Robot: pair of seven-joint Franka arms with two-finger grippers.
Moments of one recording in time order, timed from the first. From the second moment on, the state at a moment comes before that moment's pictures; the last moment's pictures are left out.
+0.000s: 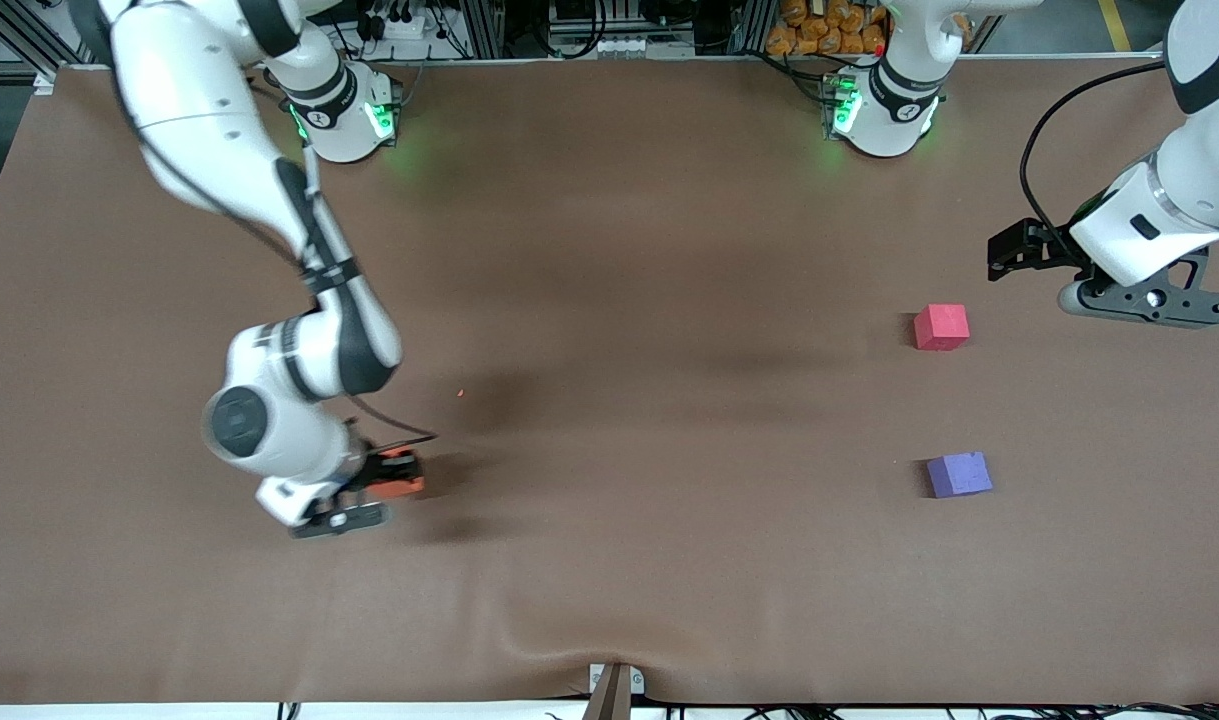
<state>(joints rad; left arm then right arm) -0.05 0.04 -0.08 -1.63 0.00 1.56 0.03 0.37 0.73 -0.06 -1.45 0.18 2.21 0.09</state>
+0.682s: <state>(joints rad) -0.05 0.07 -0.08 -1.63 0.00 1.56 0.03 0.66 0.76 -0.06 -1.45 0.20 2.28 0.43</state>
